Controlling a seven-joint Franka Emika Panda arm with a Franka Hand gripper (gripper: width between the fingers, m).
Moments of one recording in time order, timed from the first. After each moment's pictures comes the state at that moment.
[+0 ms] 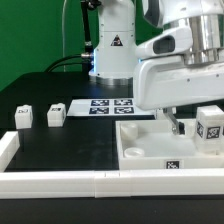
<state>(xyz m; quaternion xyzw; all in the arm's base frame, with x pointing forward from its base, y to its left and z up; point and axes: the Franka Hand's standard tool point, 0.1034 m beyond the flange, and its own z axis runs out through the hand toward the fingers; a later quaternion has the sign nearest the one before) 0.590 0.114 0.073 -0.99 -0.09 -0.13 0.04</state>
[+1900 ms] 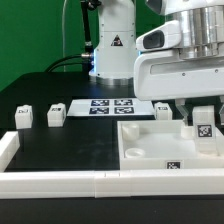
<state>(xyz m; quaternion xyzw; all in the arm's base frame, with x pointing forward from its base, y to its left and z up) 0.593 0.115 0.072 -0.98 0.18 -0.07 0.07</state>
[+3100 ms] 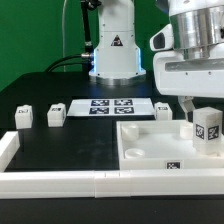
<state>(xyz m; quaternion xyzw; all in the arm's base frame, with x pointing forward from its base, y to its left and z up) 0.593 0.128 0.073 -0.91 0.41 -0.05 0.10</state>
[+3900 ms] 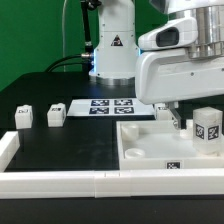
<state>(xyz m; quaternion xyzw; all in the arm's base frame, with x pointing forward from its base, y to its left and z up) 0.596 0.116 0.072 -0.99 -0.11 -0.09 0.03</state>
